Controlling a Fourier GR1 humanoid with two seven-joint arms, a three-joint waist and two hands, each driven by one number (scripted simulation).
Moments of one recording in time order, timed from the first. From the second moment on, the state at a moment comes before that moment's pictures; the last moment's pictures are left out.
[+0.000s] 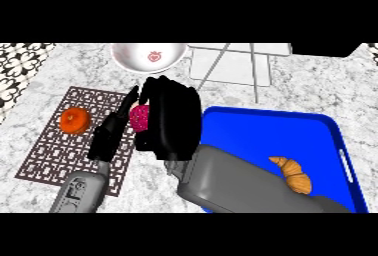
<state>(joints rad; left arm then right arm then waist) -0.24 0.09 -0.12 -1.38 -0.11 0.01 0.02 -0.94 -0.01 0.76 -1.39 0.83 -0.39 1.17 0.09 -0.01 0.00</state>
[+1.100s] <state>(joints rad) -0.22 0.11 -0.08 -1.39 -0.11 0.02 0.01 -1.42 -0.01 0.48 -1.09 1.08 -0.31 1.24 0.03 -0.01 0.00</state>
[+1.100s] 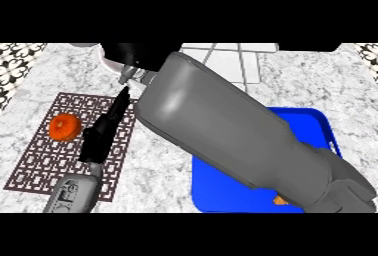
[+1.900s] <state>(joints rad) -0.18 0.11 -0.08 -1.42 -0.11 0.02 0.01 -1.56 -0.01 0.30 -0.84 1.23 -0.28 1.15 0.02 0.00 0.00</state>
